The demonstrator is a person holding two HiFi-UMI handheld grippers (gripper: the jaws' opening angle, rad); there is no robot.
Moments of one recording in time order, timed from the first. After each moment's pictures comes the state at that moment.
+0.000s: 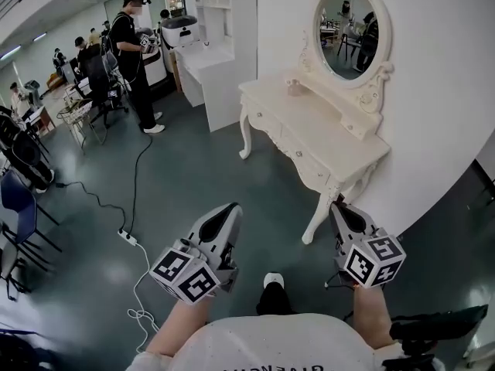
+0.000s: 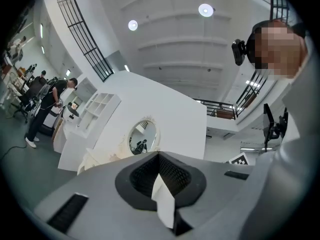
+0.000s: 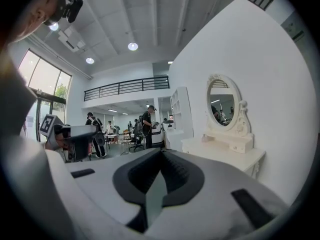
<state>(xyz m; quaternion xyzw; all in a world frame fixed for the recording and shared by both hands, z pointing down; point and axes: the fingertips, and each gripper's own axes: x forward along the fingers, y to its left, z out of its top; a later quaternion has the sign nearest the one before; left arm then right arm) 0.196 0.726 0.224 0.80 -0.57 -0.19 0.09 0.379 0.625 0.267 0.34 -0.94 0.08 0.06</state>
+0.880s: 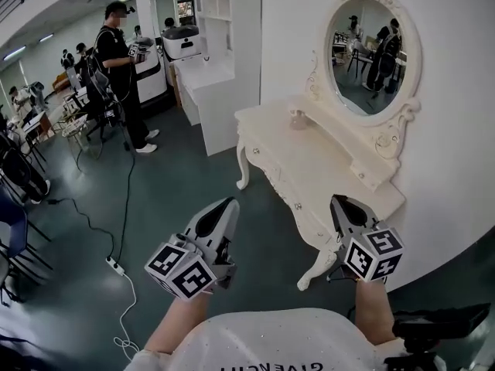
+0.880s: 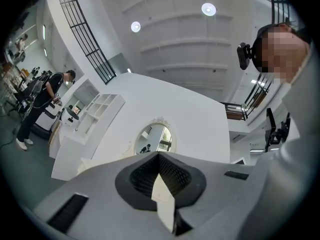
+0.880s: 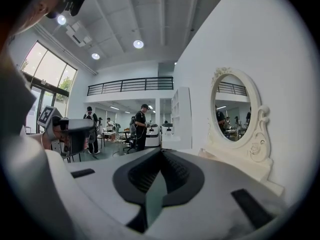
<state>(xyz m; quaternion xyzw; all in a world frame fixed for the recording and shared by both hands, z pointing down) 0.131 0.463 0.214 0.78 -0.59 -0.21 0.07 0.312 0.343 0.257 0.32 -0.94 0.03 0.06</state>
